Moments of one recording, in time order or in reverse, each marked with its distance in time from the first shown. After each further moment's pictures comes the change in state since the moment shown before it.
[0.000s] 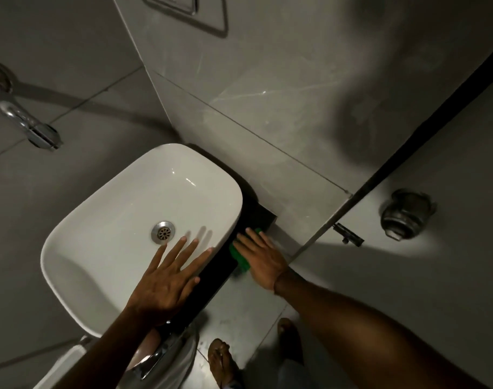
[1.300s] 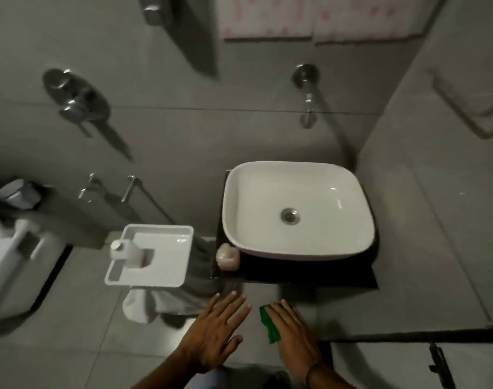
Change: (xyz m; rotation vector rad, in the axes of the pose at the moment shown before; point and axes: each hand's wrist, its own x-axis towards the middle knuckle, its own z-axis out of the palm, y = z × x) left_hand -0.181 0.206 0.049 -0.209 -0.068 -0.723; right_hand -0.104 -0.082 0.001 0.128 -0.359 -0.476
